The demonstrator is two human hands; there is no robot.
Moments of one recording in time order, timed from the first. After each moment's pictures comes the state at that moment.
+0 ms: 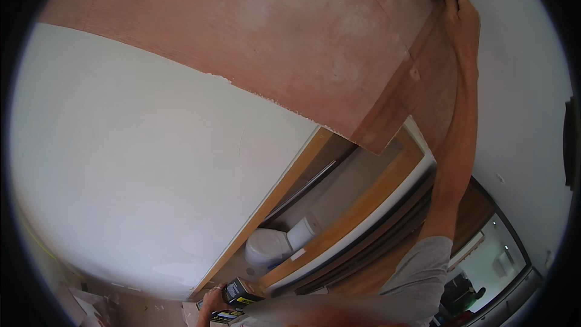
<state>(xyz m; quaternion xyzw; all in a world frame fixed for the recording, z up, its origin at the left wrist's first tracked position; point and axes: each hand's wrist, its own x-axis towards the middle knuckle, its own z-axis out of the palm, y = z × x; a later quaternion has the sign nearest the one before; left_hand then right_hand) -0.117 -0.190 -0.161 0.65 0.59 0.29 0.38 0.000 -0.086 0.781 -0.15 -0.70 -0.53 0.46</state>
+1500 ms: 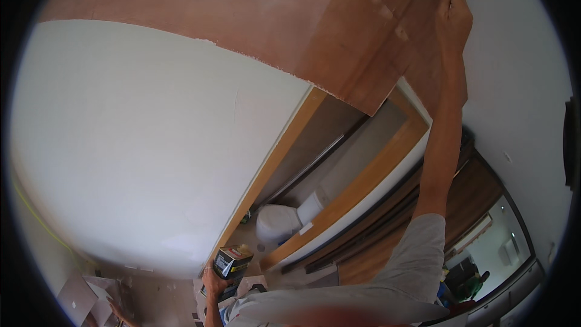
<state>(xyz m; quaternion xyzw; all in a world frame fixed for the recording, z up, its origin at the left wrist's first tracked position) -0.095 -0.239 -0.149 0.44 0.70 0.45 0.34 0.055 -0.069 0.733 -0.08 -0.67 -0.52 0.52</state>
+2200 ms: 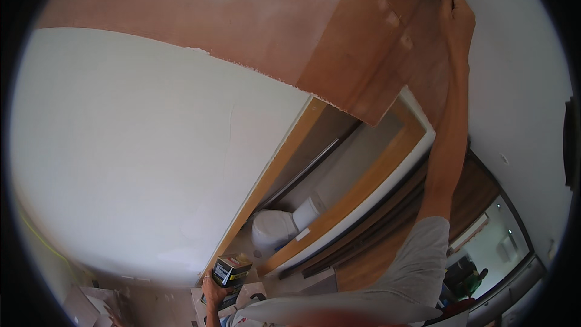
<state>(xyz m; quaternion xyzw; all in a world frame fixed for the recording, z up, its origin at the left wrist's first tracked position) -0.098 -0.232 -0.160 0.44 0.70 0.42 0.38 0.061 -0.066 0.755 -0.15 -0.69 -0.50 0.50</state>
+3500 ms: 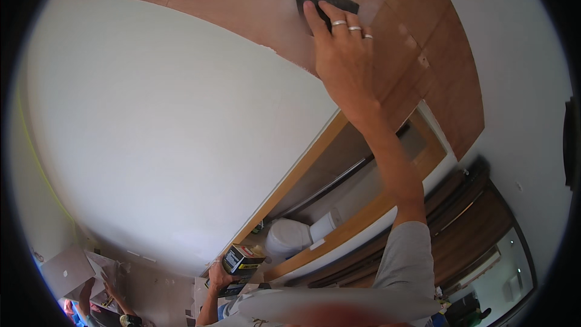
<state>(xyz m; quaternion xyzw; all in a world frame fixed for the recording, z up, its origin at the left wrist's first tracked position) -0.107 -0.237 -0.174 0.47 0.69 0.42 0.35 -0.111 -0.117 0.540 -0.08 -0.70 -0.58 0.40</state>
